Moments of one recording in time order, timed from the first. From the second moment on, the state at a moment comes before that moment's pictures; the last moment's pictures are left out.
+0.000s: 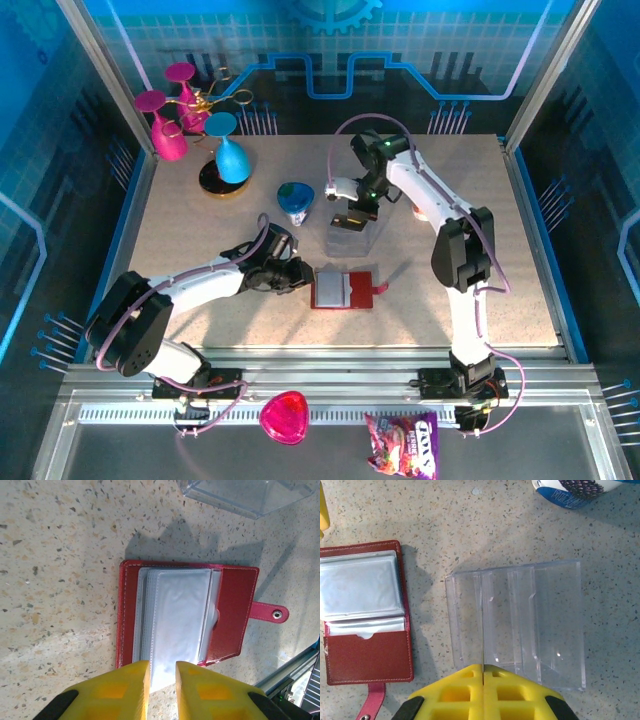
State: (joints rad) left arm -0.57 1.46 0.73 -0.24 0.36 -0.93; right arm 0.44 2.14 2.05 -1.32 -0.32 -0.98
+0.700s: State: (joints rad) left arm -0.55 1.43 0.72 -0.24 0.36 -0.93; right arm 0.46 2.29 2.14 -1.43 -0.32 -1.02
